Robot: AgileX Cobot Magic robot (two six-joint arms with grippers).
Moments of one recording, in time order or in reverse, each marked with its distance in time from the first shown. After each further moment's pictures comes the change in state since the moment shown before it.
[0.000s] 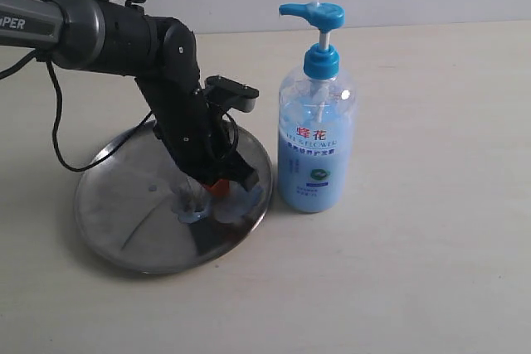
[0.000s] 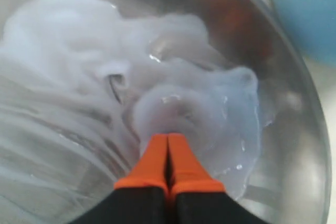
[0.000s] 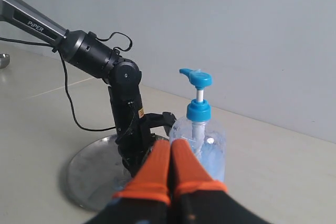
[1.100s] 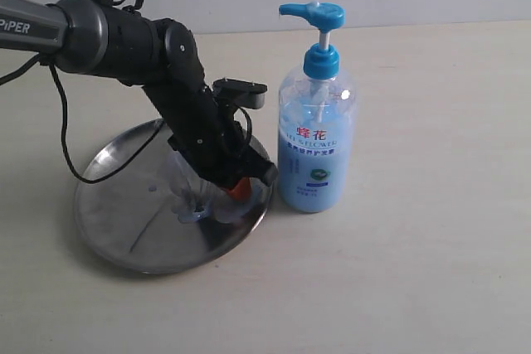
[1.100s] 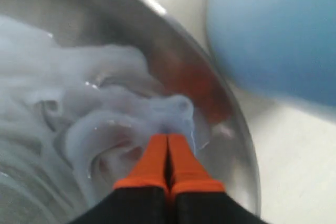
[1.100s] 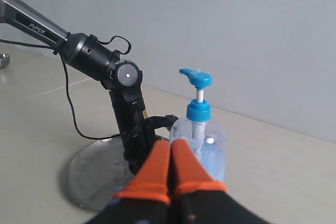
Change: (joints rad) left arm 0.000 0.004 0.002 -0.204 -0.023 0.069; right arm 0.000 0.000 0.000 0.000 0.000 0.000
